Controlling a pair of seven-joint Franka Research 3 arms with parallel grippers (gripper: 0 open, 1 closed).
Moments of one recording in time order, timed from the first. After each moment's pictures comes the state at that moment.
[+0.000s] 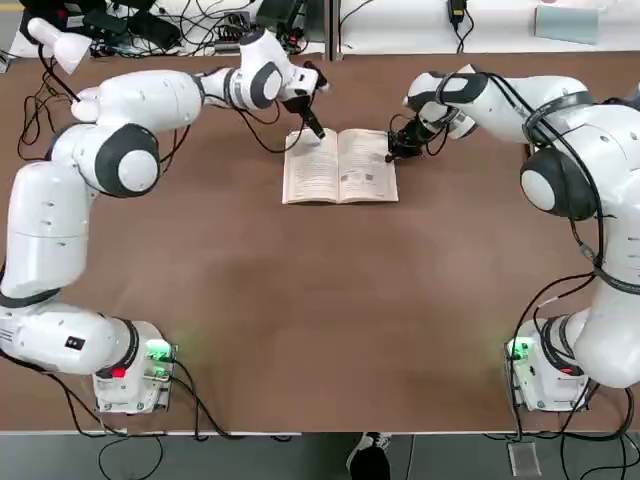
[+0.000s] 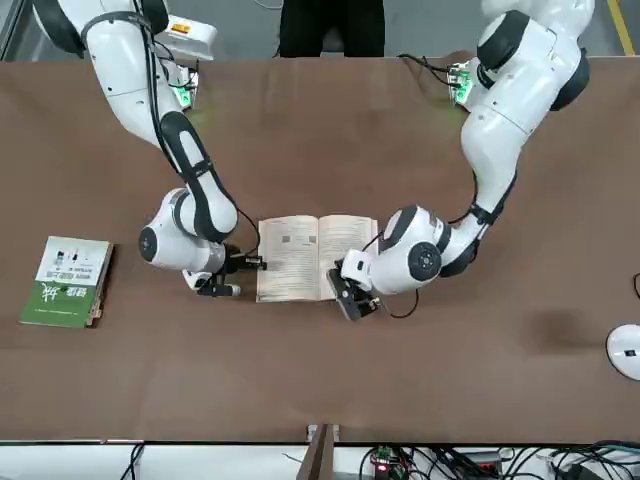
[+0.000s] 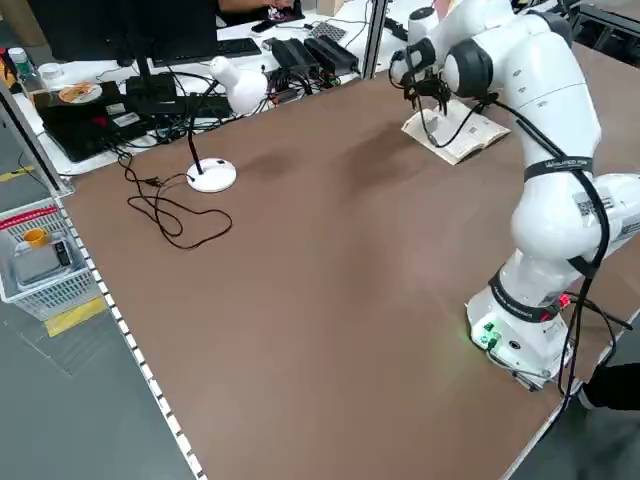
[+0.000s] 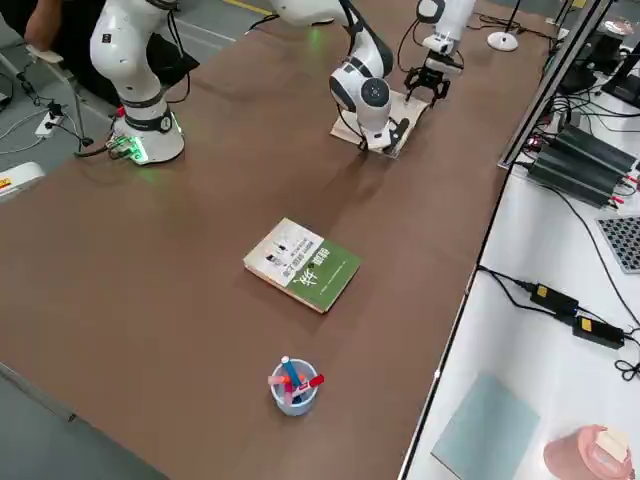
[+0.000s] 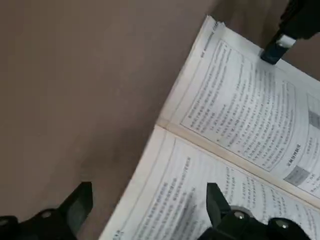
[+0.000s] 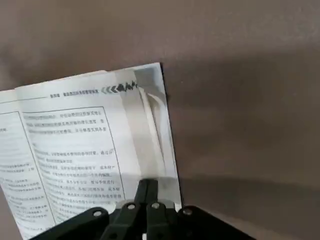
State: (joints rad) left arm -0.29 0.97 -0.39 -1.25 -0.10 2.35 0.67; right arm 0.62 0.69 -0.23 -1.80 1.04 2.32 -0.25
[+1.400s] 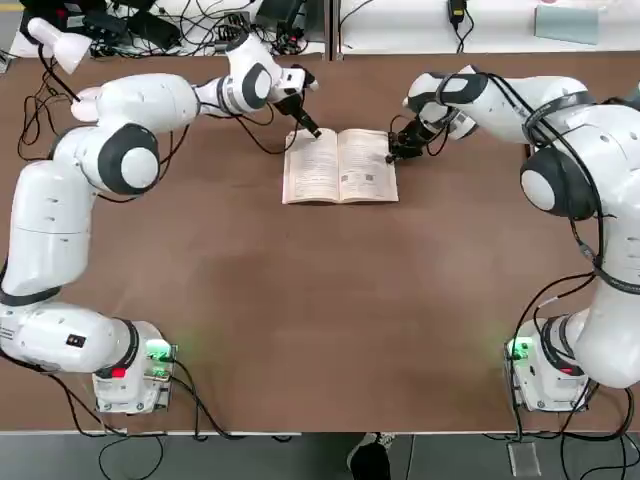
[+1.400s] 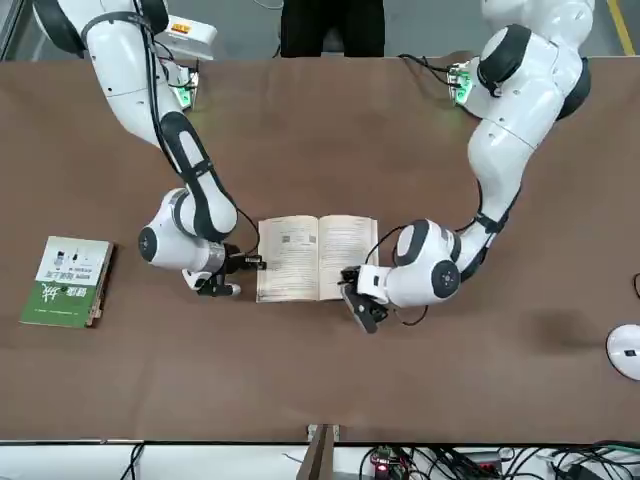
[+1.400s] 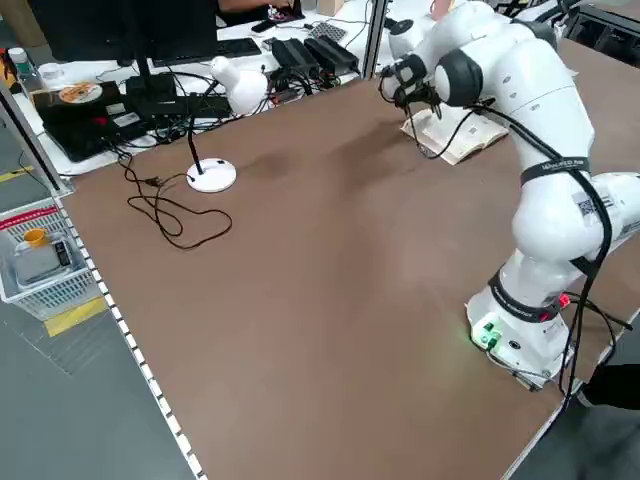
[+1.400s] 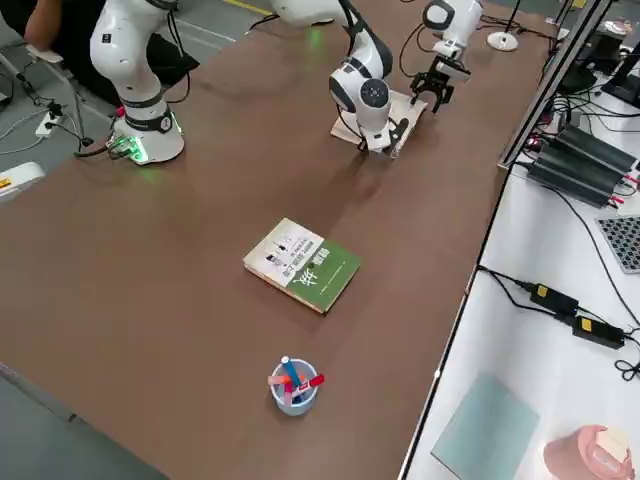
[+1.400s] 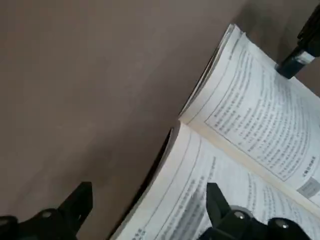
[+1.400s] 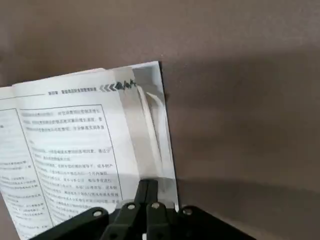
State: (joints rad) left arm -0.24 1.03 -0.39 -1.23 -0.26 2.36 0.70; right arm 0.62 0.69 -0.23 -1.80 1.04 2.32 -0.27
